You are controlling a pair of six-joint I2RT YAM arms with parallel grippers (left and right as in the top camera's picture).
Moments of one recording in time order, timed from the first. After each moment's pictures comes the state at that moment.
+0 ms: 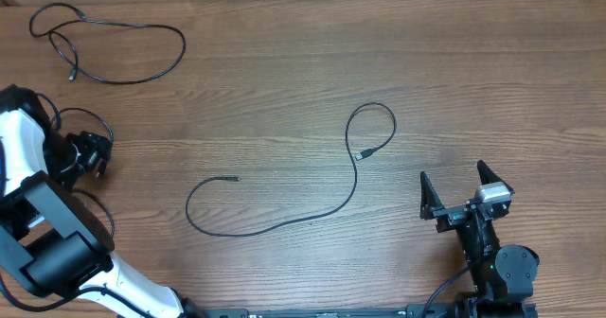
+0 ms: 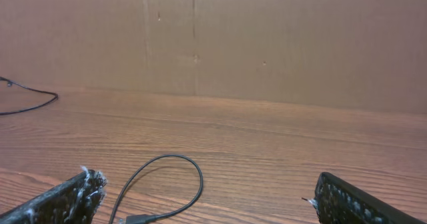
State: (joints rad) left arm 0.61 1.95 1.50 -1.16 -0.03 -0.59; right arm 0.01 0.01 0.02 -0.02 -0.18 0.00
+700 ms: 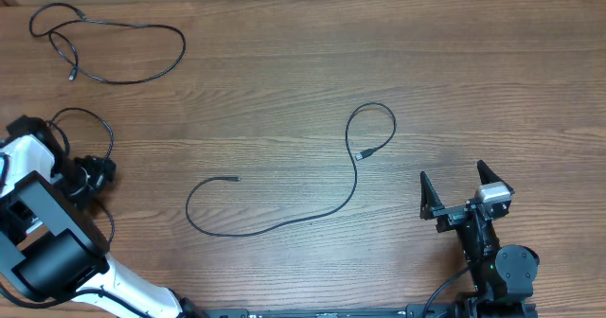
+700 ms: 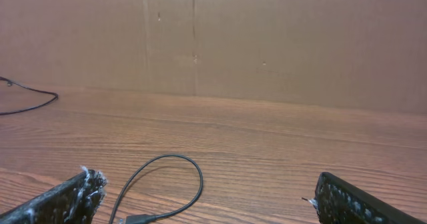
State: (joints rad) left arm 0.67 1.95 1.28 -0.95 -0.04 -0.63; right arm 0.01 0.01 0.02 -0.02 -0.18 0.00
